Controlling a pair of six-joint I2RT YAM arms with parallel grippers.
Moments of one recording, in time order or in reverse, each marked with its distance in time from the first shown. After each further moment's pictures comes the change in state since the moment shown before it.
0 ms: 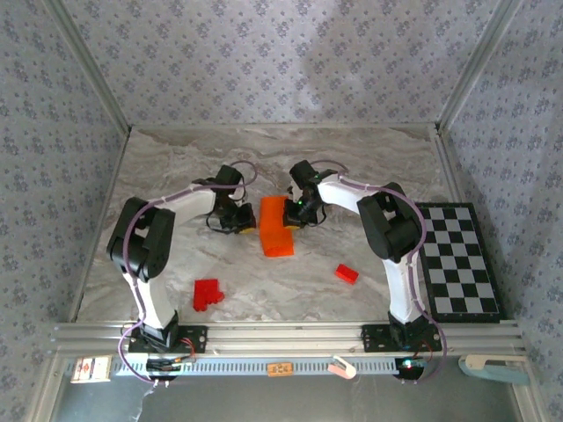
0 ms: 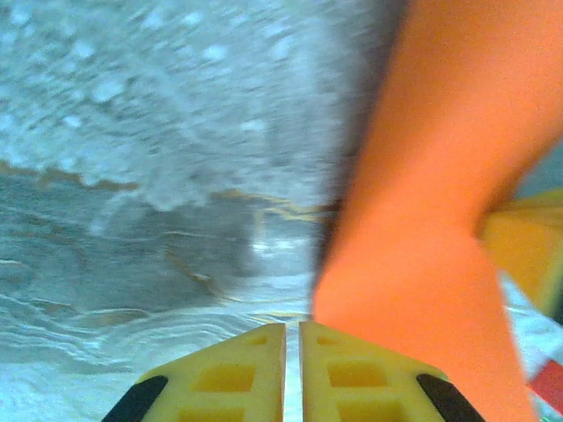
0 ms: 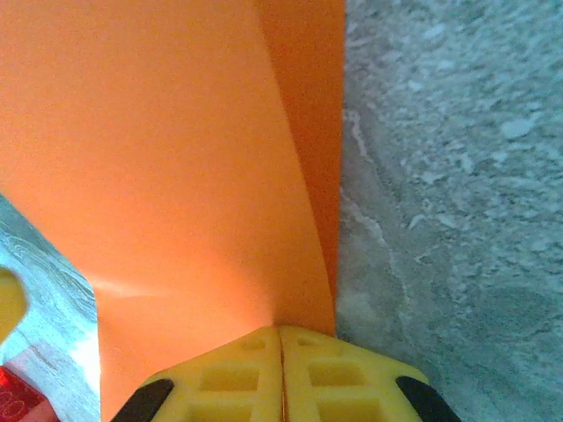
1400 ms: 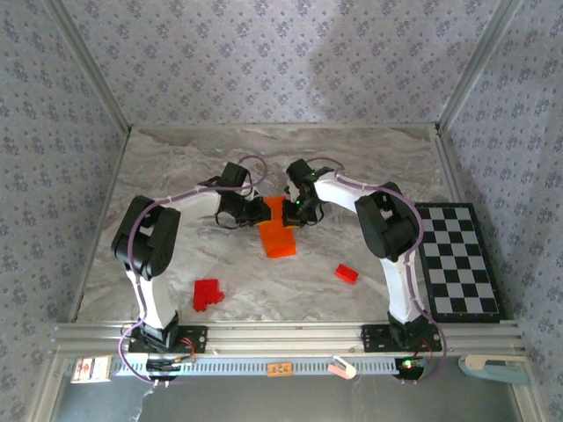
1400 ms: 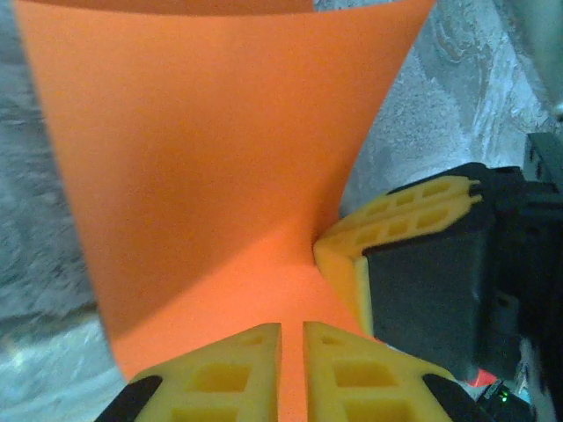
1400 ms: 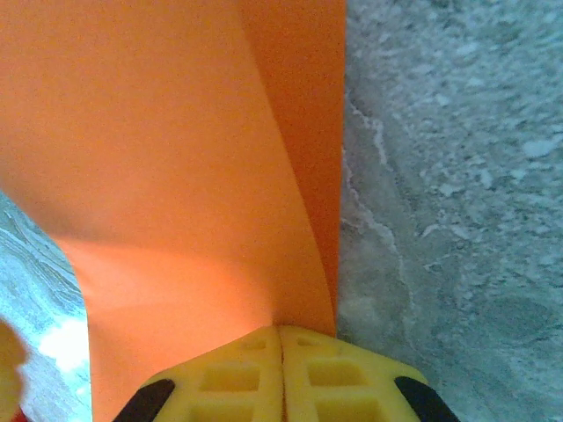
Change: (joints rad) left arm -0.029 0.062 0.002 0.232 0.171 0.020; right arm 0.011 0.028 0.061 -0.072 0.037 -0.073
